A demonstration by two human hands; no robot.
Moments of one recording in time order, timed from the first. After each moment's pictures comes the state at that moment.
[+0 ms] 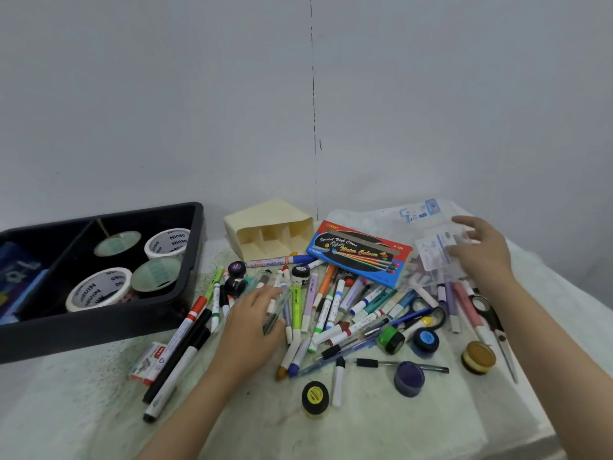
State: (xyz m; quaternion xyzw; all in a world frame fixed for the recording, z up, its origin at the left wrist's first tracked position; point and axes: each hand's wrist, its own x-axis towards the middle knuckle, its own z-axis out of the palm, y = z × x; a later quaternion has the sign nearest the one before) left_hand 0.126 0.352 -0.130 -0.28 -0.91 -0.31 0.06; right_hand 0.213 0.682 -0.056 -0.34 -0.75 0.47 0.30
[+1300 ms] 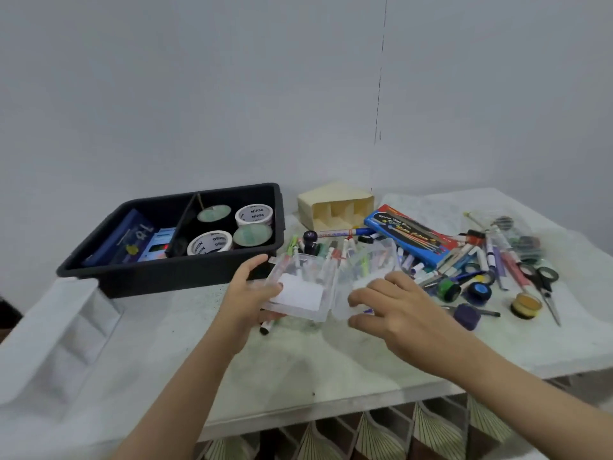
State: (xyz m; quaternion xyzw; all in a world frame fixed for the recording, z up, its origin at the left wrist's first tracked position) left_hand 0.185 0.206 -0.059 -0.02 -0.71 -0.69 -0.15; right_hand 0.292 0.434 -0.062 0.31 -0.90 -0.08 0.30
